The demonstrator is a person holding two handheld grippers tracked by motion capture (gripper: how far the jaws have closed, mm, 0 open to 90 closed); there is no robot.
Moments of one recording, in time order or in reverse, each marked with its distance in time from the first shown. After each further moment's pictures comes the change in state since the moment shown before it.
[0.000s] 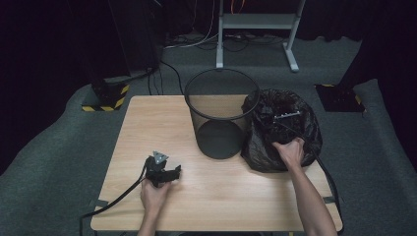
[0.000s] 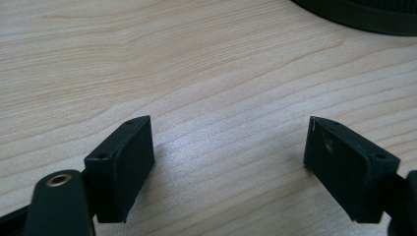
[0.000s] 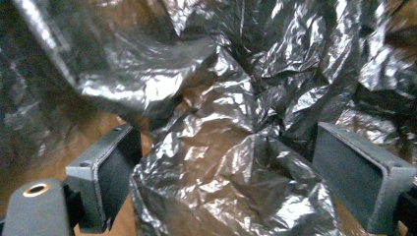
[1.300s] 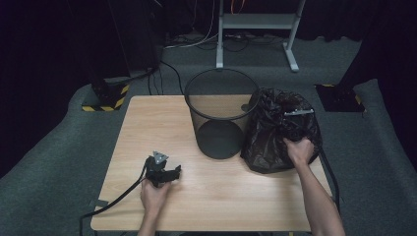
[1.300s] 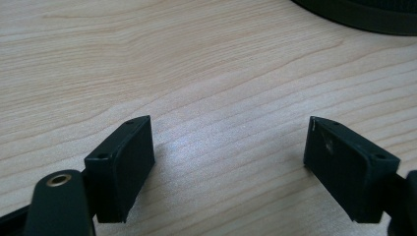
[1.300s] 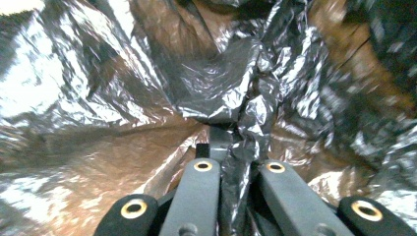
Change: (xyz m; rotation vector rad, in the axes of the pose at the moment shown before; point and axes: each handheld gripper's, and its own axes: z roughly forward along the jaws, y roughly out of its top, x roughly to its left) left arm 0.000 0.000 0.000 0.000 0.000 0.000; right arm -0.016 0.002 -0.043 -0.135 0.045 -0.027
